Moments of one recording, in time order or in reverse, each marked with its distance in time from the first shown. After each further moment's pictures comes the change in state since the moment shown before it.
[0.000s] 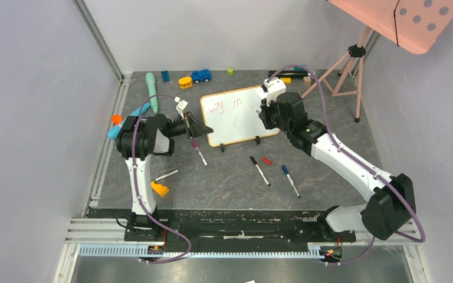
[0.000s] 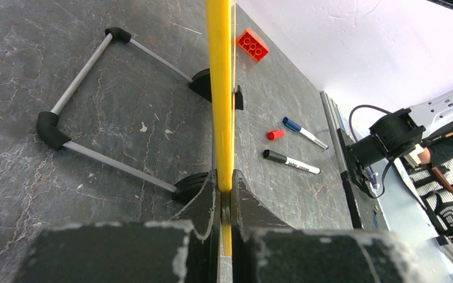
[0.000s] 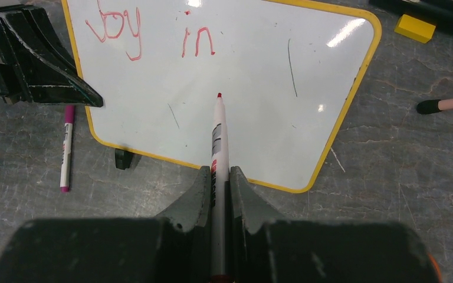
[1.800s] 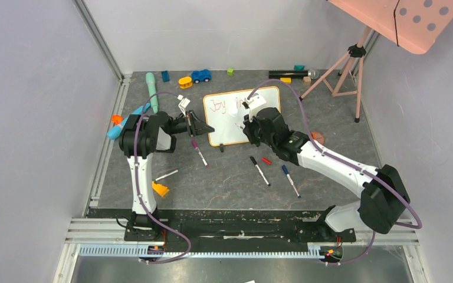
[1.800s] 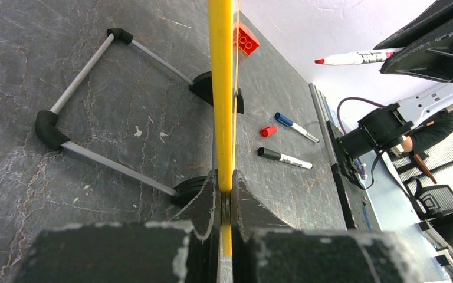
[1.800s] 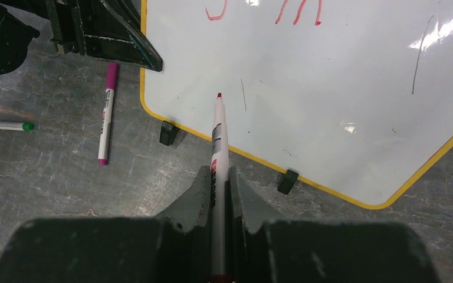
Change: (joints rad) left arm -0.010 0.045 0.078 0.000 0.056 -0.056; right arm 0.175 0.057 -0.083 0.087 0.049 0.064
